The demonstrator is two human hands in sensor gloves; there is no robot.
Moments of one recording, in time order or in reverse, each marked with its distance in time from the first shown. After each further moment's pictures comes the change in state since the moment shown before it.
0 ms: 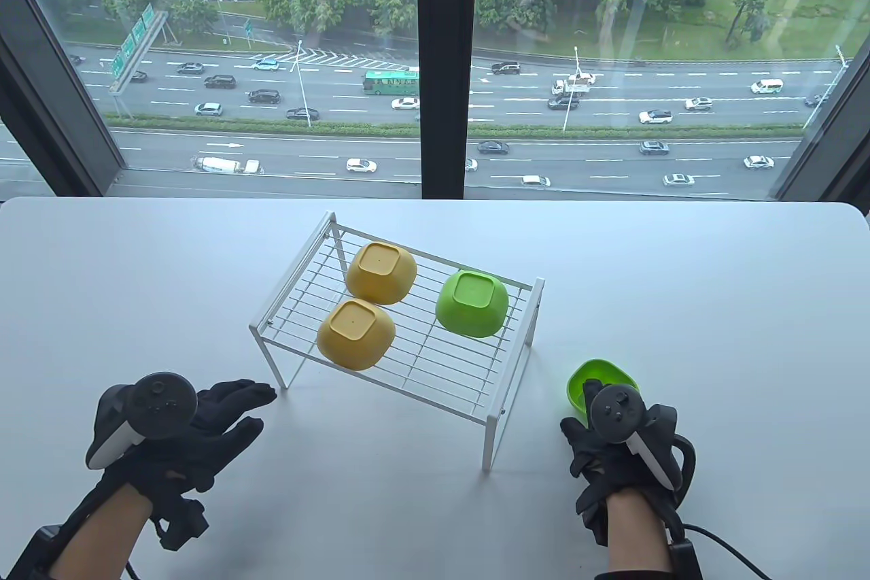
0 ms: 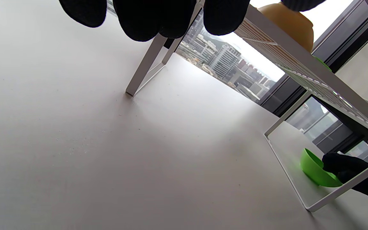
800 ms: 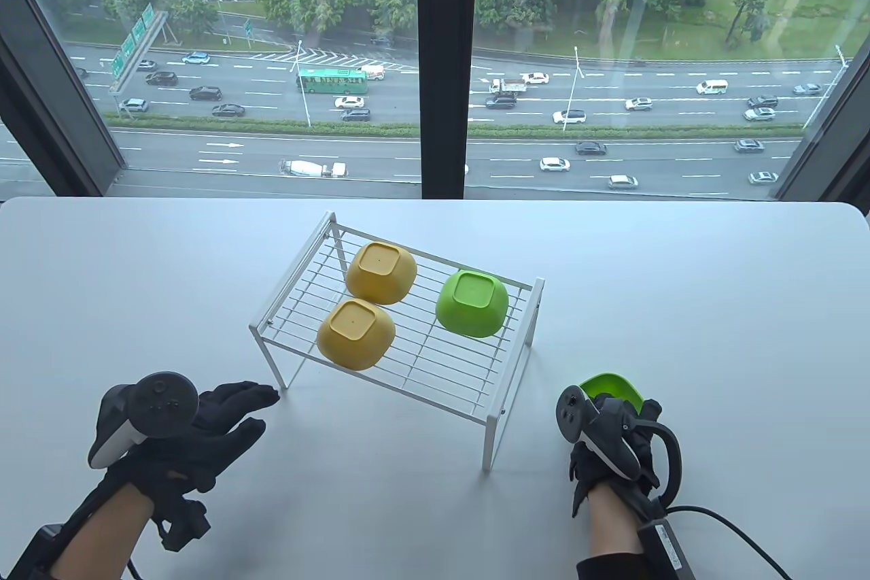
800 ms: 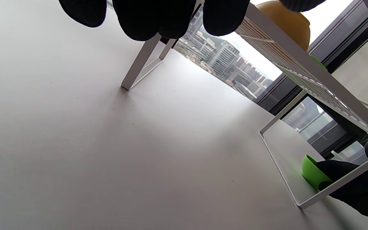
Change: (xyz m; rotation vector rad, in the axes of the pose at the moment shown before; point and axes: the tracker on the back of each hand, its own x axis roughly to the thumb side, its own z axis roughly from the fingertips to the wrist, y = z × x) left_hand -0.002 -0.003 -0.002 -0.017 -0.010 0.023; right_hand 0.023 0.013 -0.008 -0.116 0.009 0.389
